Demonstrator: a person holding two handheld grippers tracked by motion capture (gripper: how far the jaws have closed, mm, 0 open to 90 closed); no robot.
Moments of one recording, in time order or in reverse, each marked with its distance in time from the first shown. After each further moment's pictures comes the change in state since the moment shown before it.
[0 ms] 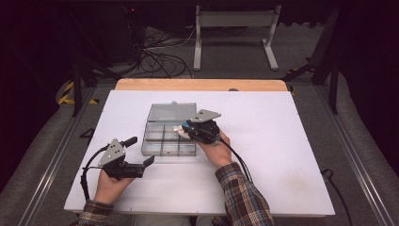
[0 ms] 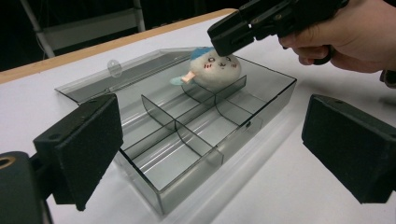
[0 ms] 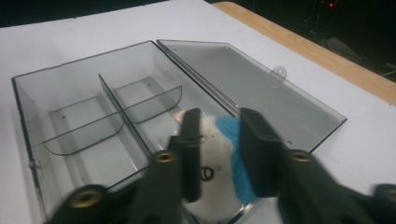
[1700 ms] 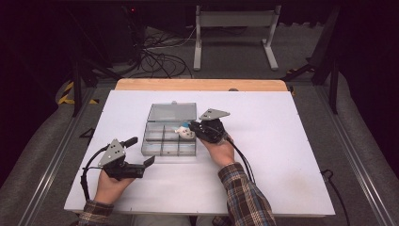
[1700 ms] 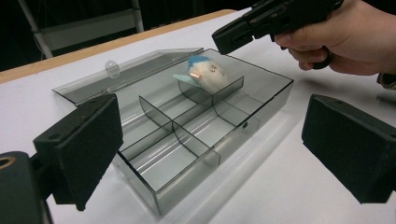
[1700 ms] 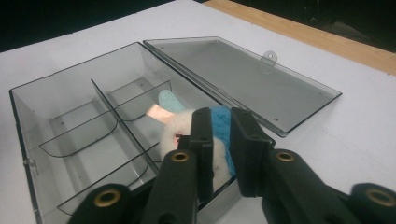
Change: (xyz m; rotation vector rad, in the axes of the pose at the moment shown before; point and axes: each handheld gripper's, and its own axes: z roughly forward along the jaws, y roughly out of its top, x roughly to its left) left arm -0.002 0.000 0.000 -0.002 -0.011 -0.013; right arm -0.016 -0.014 -0.005 -0.012 0.015 0.128
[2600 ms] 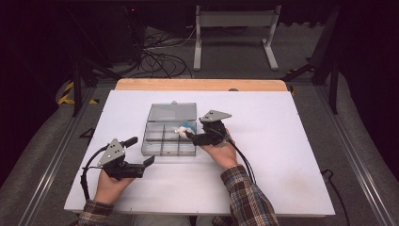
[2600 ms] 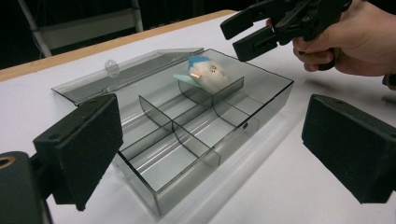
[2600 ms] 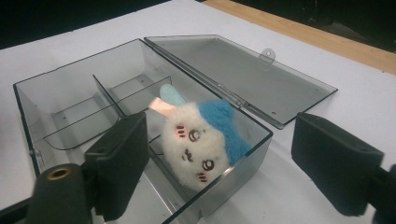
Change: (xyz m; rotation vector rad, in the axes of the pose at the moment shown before) left arm 0.002 0.000 0.000 -0.001 -0.002 -0.001; right arm 0.001 -0.004 -0.005 -0.003 -0.005 -0.004
